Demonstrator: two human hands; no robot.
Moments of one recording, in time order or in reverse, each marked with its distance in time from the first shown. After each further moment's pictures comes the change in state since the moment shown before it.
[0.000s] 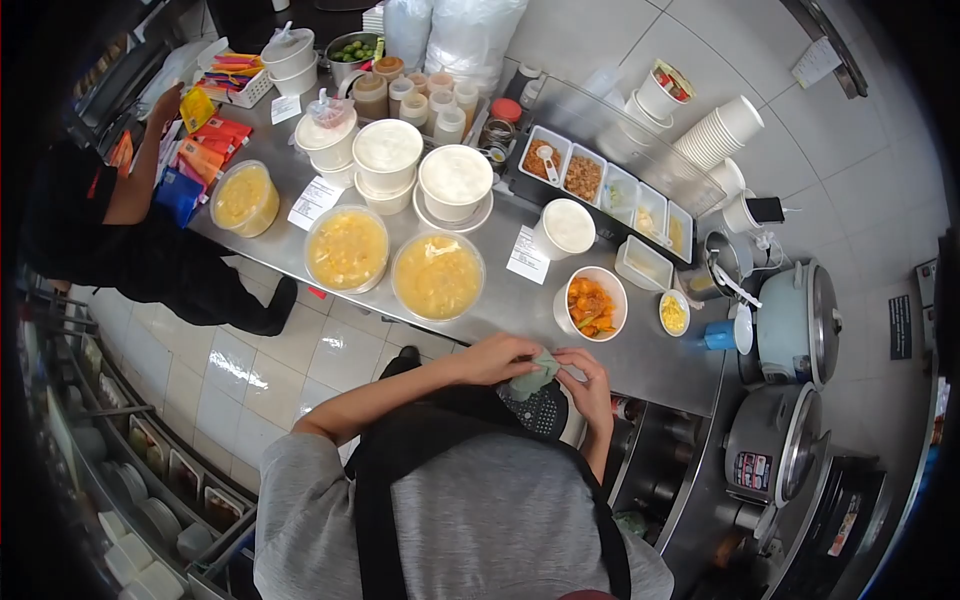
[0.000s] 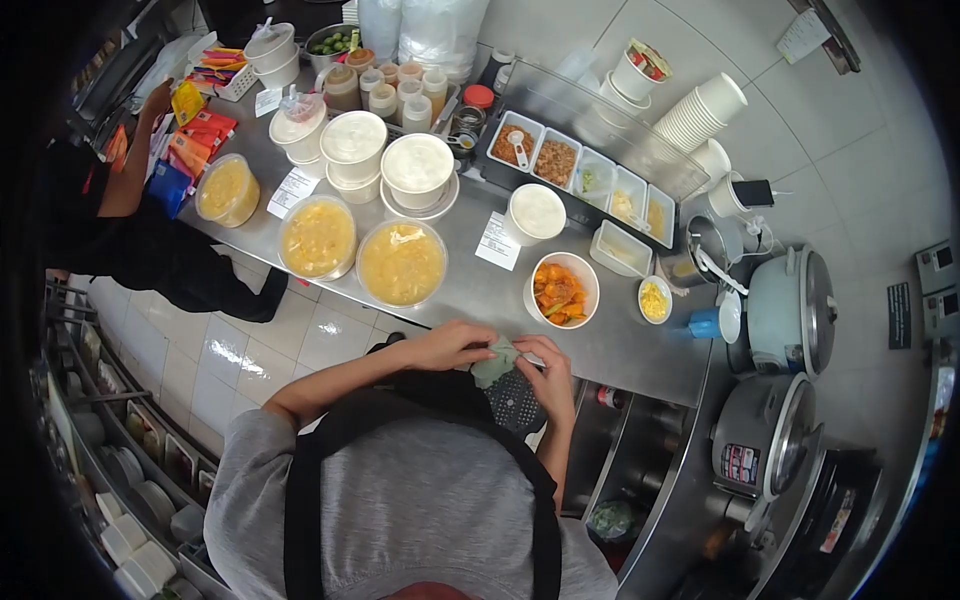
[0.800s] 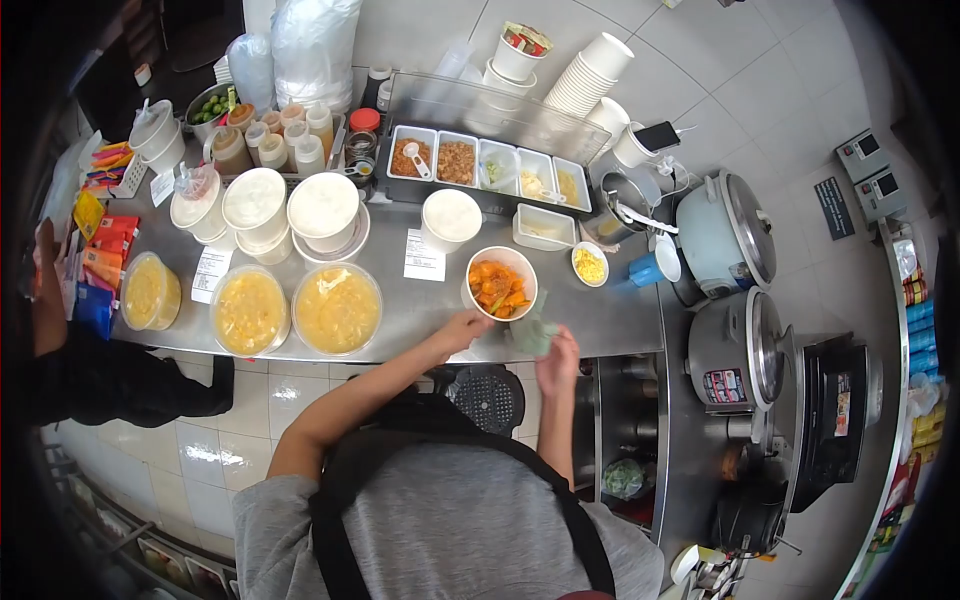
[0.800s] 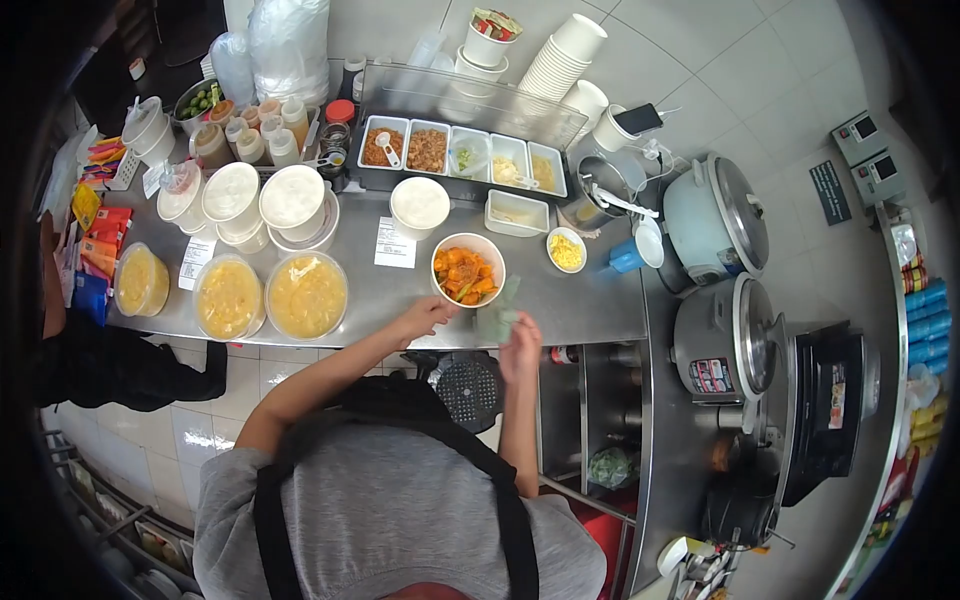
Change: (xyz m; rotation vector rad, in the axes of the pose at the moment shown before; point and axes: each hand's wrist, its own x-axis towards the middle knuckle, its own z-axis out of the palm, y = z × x) left_hand 0.102 -0.069 0.068 -0.715 0.009 -0.411; right_hand -0.022 0.071 -0.027 1.147 0.609 0.068
